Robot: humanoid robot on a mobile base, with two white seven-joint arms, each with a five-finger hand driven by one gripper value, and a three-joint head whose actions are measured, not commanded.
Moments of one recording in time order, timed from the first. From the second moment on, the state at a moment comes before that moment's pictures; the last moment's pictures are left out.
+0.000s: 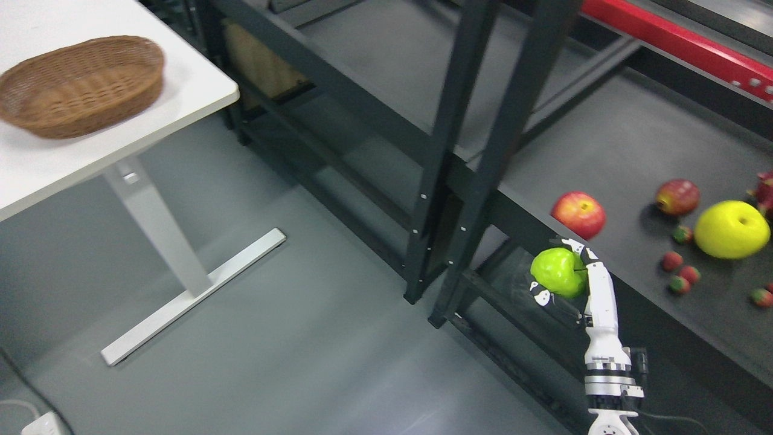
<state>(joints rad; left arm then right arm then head) -0.09 0.00 0.09 -0.04 -0.07 0.00 -0.16 0.16 -0.12 -0.01 -1.58 0.47 -0.33 -0.21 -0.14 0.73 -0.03</state>
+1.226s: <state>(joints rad) -0.09 0.00 0.09 -0.04 -0.07 0.00 -0.16 0.07 -0.12 -0.01 -1.58 0.48 -0.20 -0.21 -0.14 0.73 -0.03</state>
